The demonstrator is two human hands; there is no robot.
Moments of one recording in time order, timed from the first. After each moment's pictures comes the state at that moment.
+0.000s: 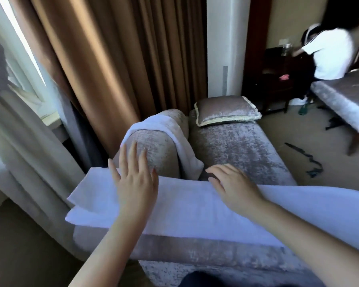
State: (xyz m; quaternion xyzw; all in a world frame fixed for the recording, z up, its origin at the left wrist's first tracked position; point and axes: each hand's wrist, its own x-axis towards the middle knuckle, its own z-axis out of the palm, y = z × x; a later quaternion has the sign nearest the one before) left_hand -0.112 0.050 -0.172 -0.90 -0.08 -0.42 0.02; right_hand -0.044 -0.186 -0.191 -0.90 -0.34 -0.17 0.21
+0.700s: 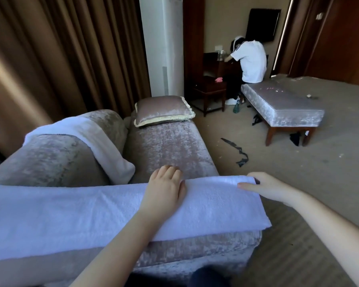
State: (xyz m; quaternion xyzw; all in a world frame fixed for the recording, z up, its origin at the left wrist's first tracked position) left_hand -0.041 -0.225 -0.222 -0.91 0.23 -0.33 -0.08; right_hand -0.025 -0.523 -0.201 -0.92 -0.02 0.13 0.37
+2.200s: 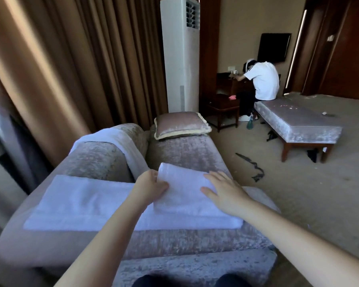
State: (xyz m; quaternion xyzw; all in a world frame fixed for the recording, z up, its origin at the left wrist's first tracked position) left_hand -0.095 -0.125 -0.145 -0.89 -0.08 -0.02 -0.45; right_hand -0.084 -0.350 -0.169 -0.97 -0.16 0.05 0.17
